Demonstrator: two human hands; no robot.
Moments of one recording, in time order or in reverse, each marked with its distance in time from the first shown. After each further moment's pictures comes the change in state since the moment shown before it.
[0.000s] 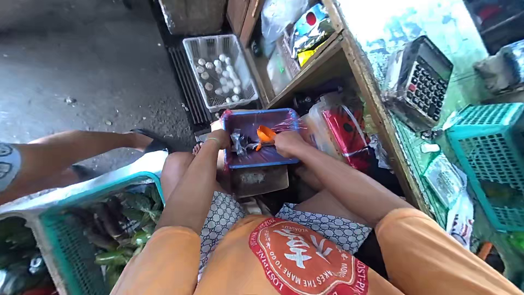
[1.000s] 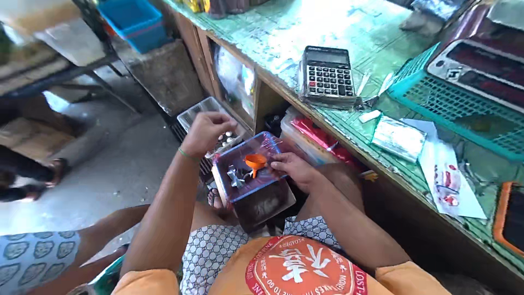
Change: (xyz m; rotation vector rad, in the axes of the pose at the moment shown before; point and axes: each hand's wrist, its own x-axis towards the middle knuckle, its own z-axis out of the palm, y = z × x) left_hand -0.204 0.211 -0.125 -0.464 0.430 0.831; right_hand -0.140 0.080 0.069 1.769 0.393 -0.621
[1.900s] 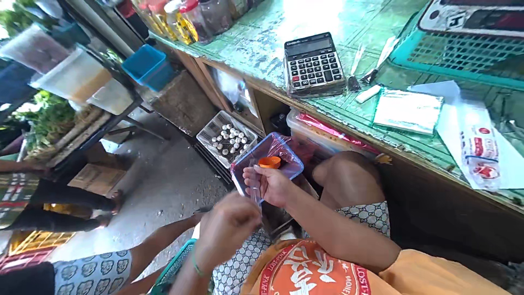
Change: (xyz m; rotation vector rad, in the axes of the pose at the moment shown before) left_hand -0.151 0.039 0.060 0.407 -0.306 0.172; right_hand 0.003 -0.014 0.094 1.038 0.148 0.177
